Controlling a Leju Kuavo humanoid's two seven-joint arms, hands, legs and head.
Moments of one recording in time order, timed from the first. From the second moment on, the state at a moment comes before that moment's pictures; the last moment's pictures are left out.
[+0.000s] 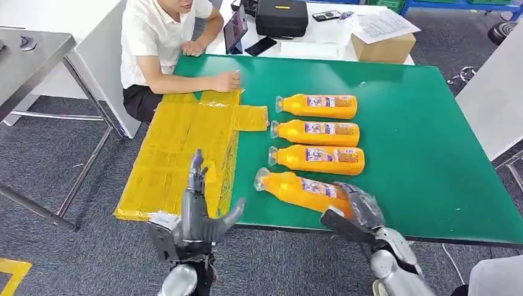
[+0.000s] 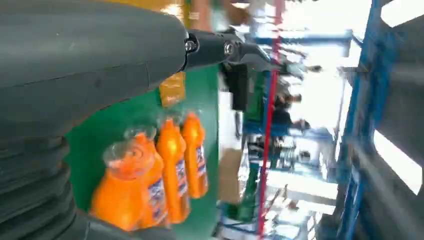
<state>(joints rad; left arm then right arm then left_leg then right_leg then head) -0.02 -0.22 -0.51 -1.40 0.40 0.50 -0.56 -0.14 -0.21 0.33 -1.13 0.65 -0.26 -0.33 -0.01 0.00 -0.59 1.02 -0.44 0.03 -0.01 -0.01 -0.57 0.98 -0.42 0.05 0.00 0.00</state>
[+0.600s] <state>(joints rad) 0.07 -0.15 -0.51 -1.46 0.71 0.30 -0.40 -0.03 -0.04 0.32 -1.33 0.43 -0.41 -0.46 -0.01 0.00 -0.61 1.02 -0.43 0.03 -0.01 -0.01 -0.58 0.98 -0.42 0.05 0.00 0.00</state>
